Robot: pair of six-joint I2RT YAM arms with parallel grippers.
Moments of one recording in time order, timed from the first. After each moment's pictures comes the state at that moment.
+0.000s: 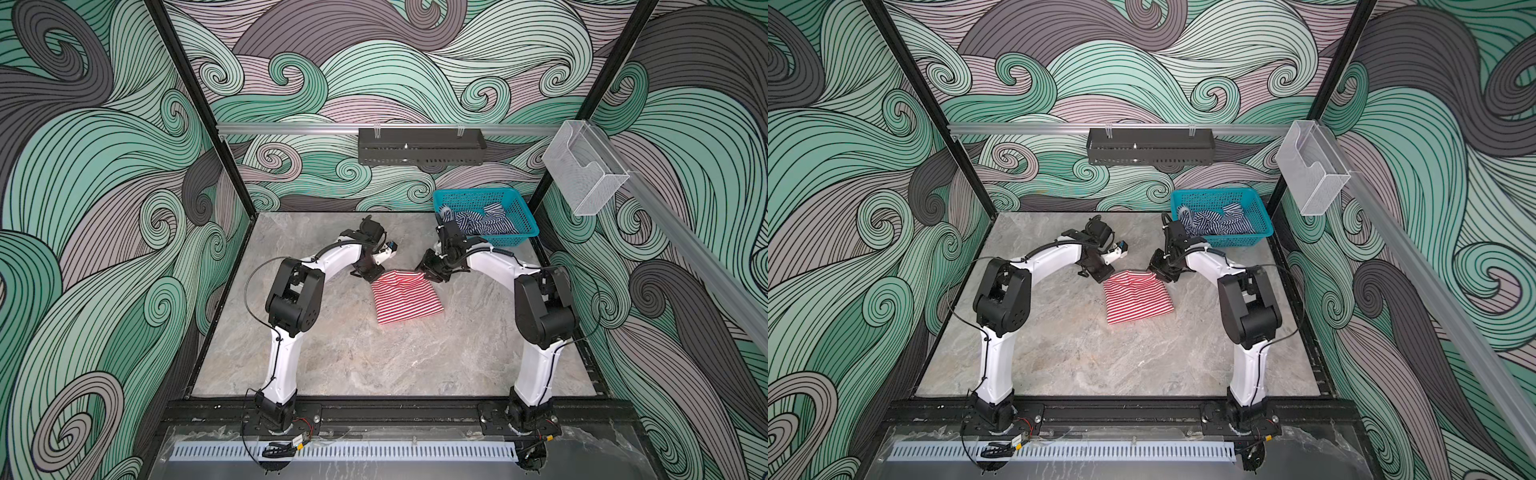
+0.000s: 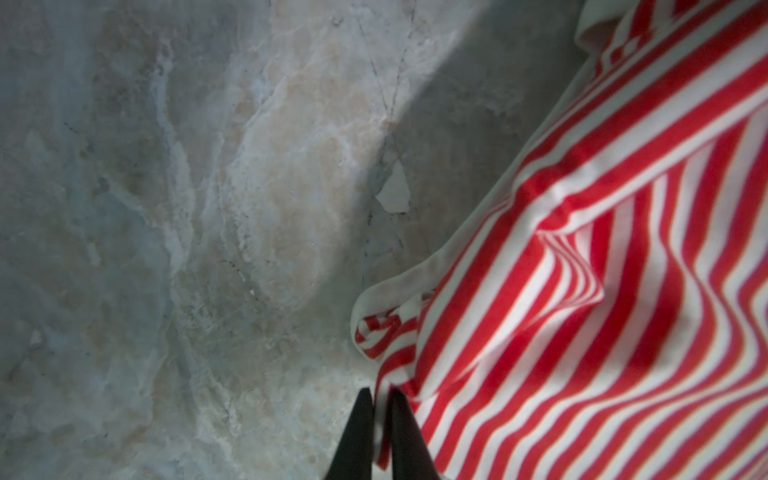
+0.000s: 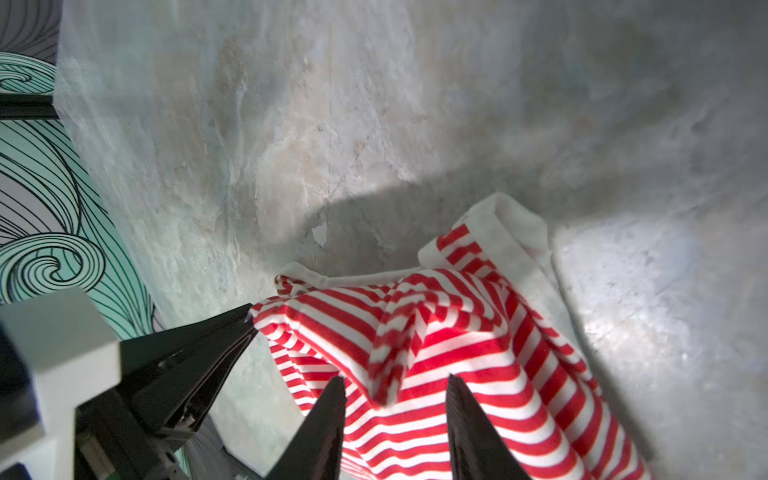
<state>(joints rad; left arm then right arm) -0.48 2.13 1.68 -0.83 0.06 0.39 0.37 1.92 1.40 -0.58 -0.37 0.80</state>
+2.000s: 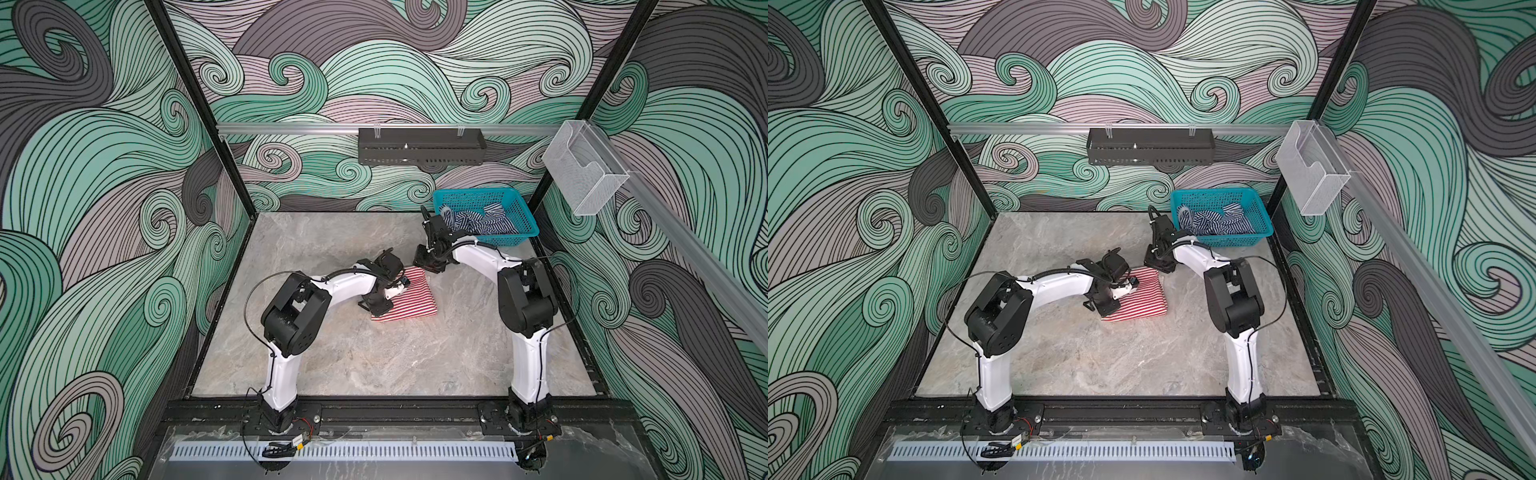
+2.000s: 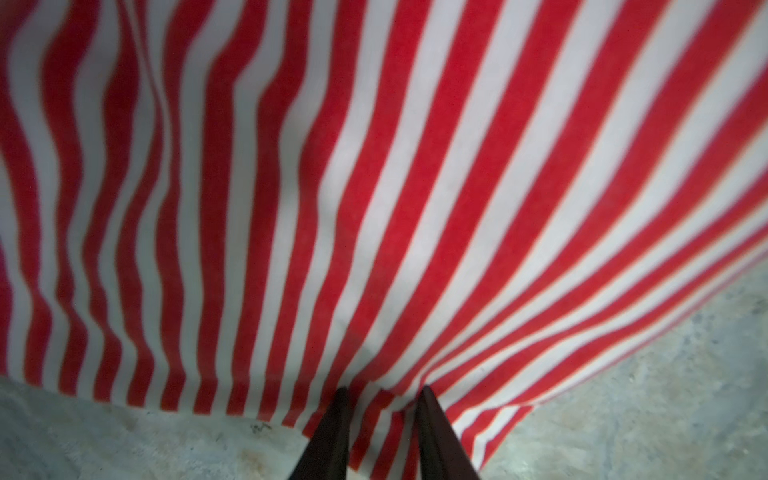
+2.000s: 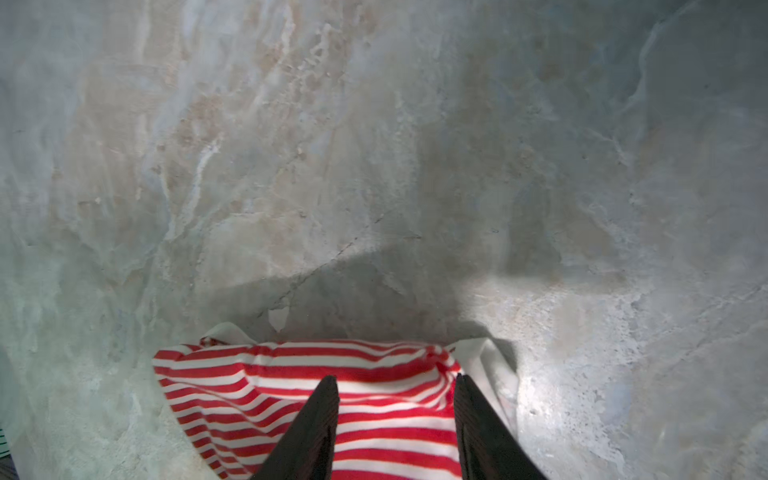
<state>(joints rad) -0.68 1.97 1.35 -0.77 -0.07 0.35 0.42 2.10 1.62 -0.65 -0.13 0.62</state>
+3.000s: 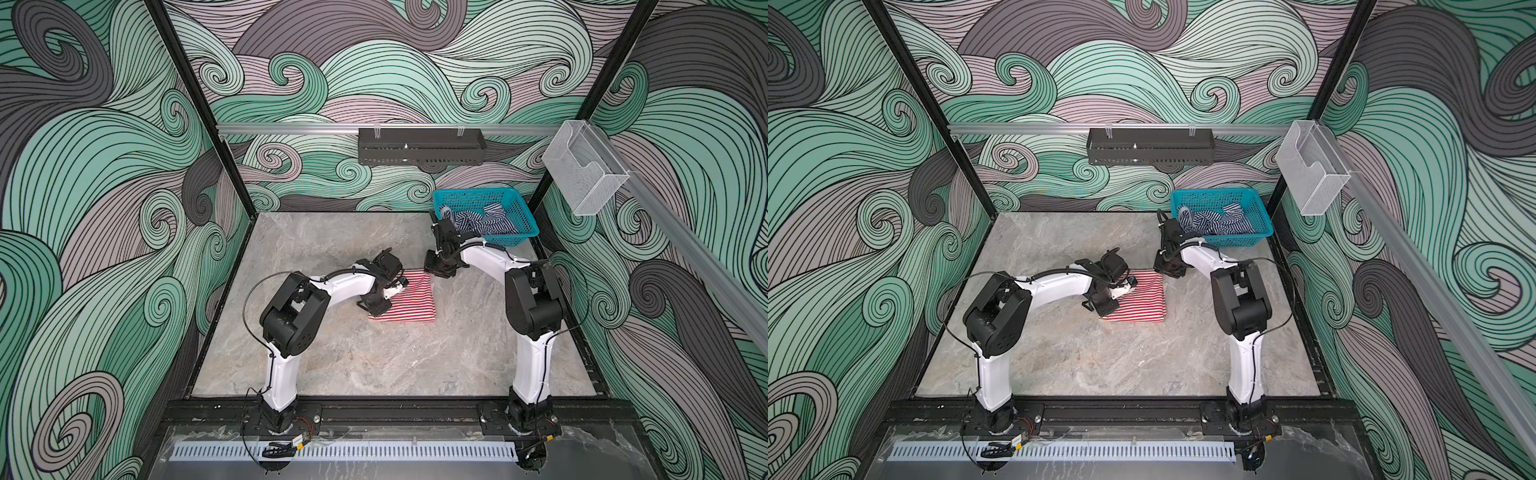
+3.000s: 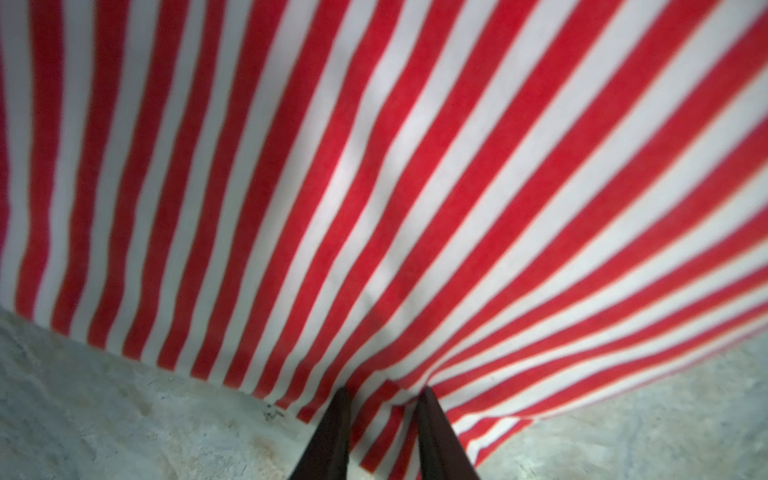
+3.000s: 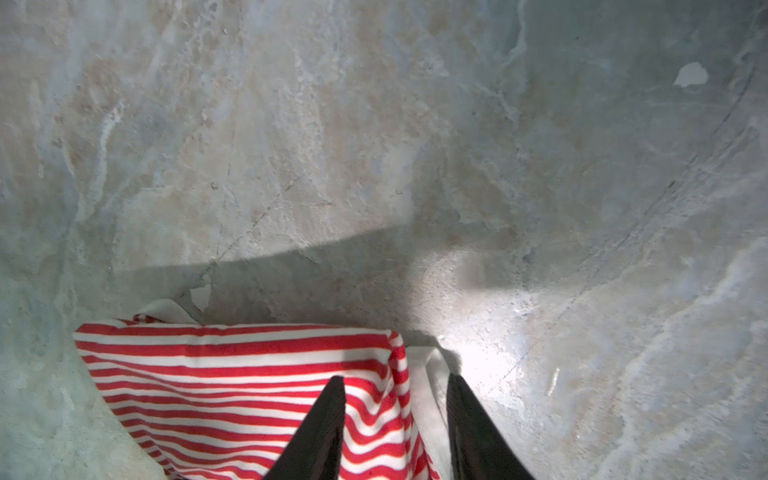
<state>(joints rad) -0.68 1.96 1.34 -0.77 -0.10 0.35 0.38 2.03 1.54 -0.71 -0.11 0.57</state>
